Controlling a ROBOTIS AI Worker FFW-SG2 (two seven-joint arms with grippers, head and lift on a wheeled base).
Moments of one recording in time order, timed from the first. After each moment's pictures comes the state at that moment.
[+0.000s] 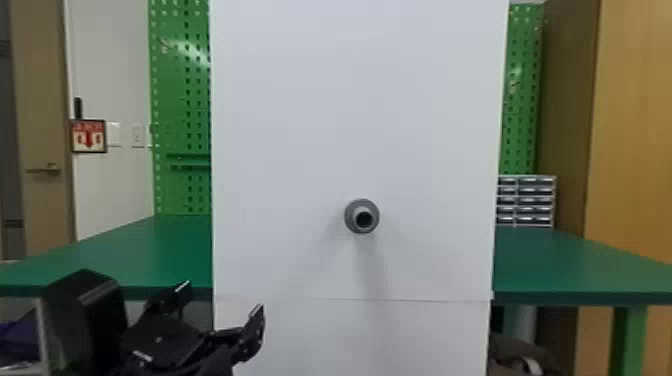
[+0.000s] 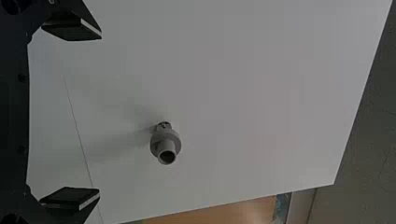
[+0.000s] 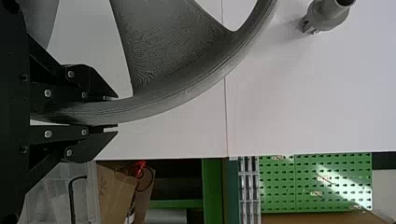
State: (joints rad) left arm -0.14 0.18 -0.06 -2.25 0.24 0.50 -0.22; right arm 0.20 -0.09 0.09 -1.82 -0.12 -0.02 -0.18
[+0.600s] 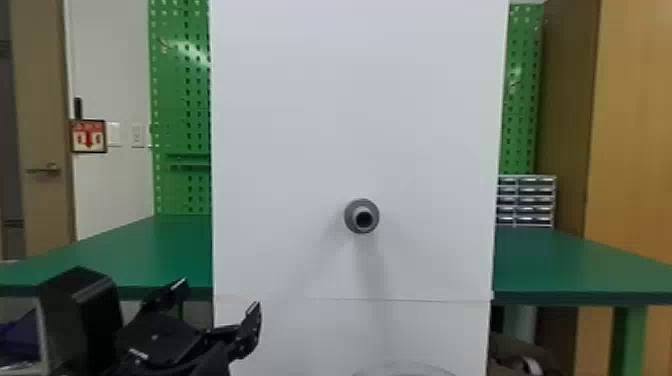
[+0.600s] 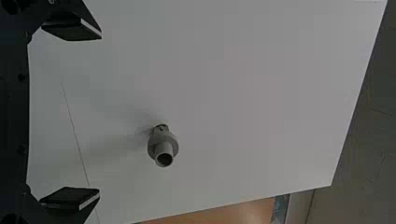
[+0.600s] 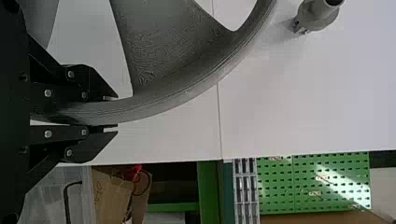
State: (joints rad) left arm -0.14 0.18 -0.05 -2.26 0.23 0.50 -0.22; right arm 0.18 -0.09 0.09 -1.87 -0.15 0.04 -0.18
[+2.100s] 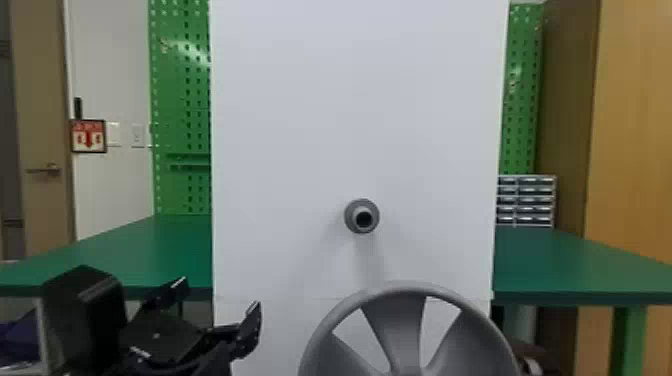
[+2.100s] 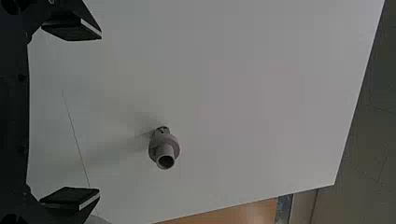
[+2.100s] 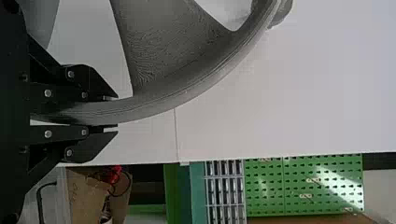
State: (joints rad) left arm -0.14 0.18 -0.06 -2.26 0.20 0.50 -0.22; right arm 0.05 -0.07 0.03 -2.16 -0.16 0.48 -0.17
